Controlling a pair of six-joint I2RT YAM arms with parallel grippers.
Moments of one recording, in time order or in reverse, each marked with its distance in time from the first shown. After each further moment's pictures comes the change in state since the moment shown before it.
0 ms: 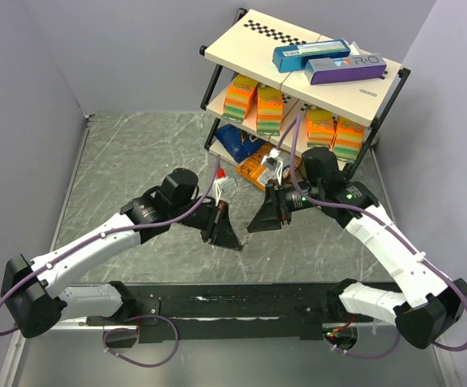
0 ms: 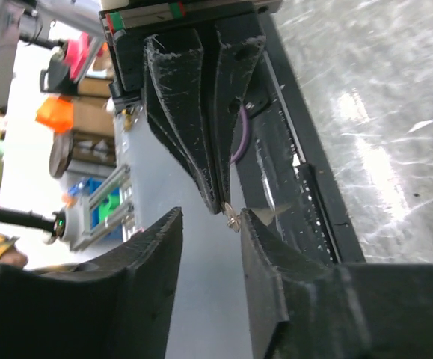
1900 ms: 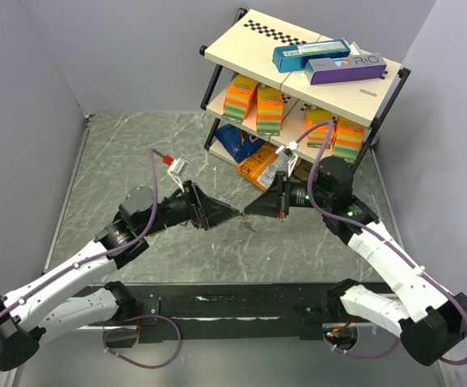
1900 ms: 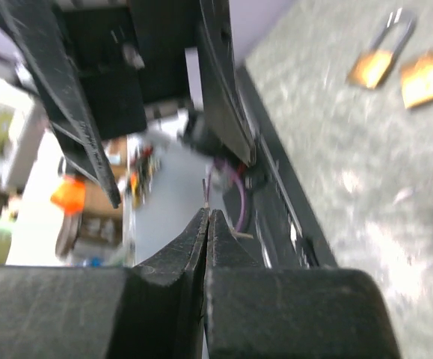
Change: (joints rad) left arm 0.029 -0.270 -0.227 0.459 -0.422 -0.280; right arm -0.028 -0.104 -0.220 0.500 0.061 0.346
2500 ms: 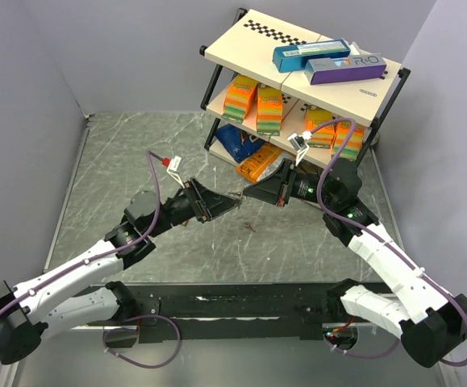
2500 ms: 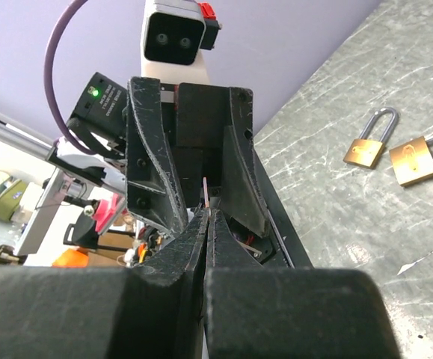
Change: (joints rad) left arm -0.022 0.029 -0.087 0.234 -0.150 -0.223; right arm 0.000 -0.021 -0.042 0.325 0.157 0.232
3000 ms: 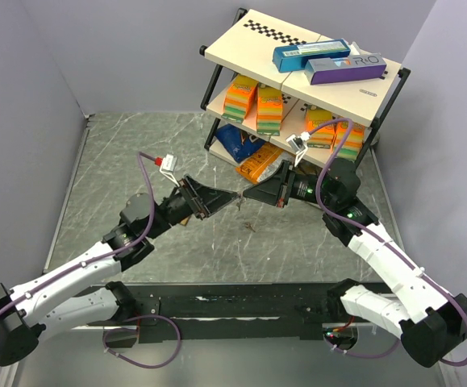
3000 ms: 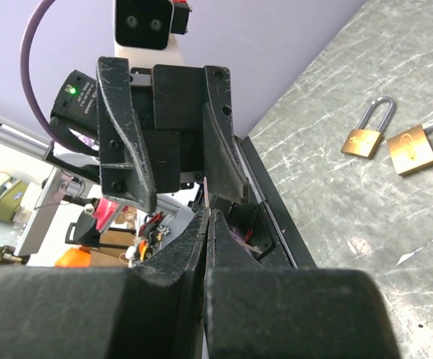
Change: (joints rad) left arm -0.018 -0.024 0.000 0.036 -0.099 -0.006; right arm 0.000 0.002 -0.001 -0.032 0.001 -0.006
